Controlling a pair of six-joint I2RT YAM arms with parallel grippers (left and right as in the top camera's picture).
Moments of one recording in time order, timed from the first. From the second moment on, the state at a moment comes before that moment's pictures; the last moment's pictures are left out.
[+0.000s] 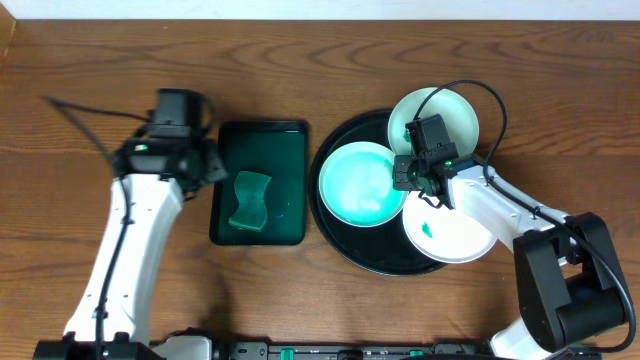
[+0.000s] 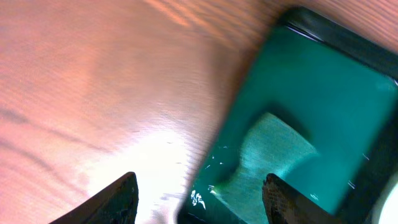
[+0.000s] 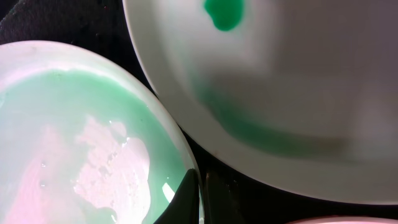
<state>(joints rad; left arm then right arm) -0.02 1.41 1.19 -0.99 -0.16 -0.43 0.36 1.76 0.97 -0.32 0.00 0.40</state>
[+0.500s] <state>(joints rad) 0.13 1.40 1.19 -1.02 -0.17 -0.44 0.36 1.76 0.97 -0.32 0.00 0.40</state>
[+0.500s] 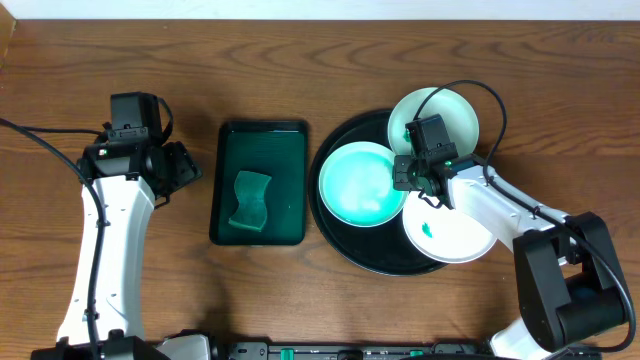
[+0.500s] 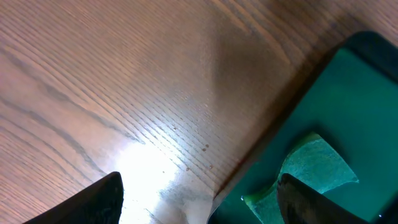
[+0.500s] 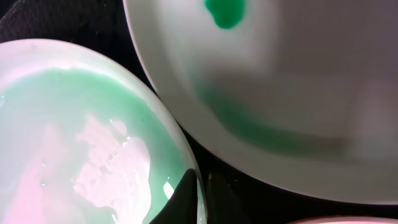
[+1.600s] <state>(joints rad) 0.13 1.40 1.19 -1.02 -0.17 -0.44 0.36 1.76 0.94 -0.29 -0.01 0.40</state>
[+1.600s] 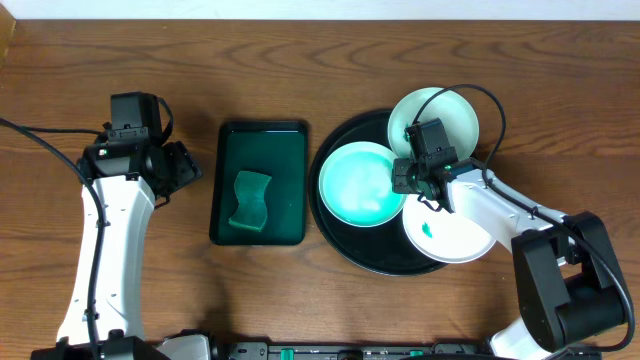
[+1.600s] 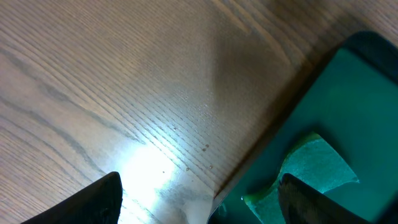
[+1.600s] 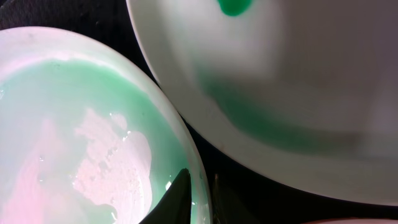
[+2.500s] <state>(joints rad) 0.13 1.40 1.19 -1.02 -0.17 -0.44 0.34 1.76 0.93 -0.31 -0.07 0.39</state>
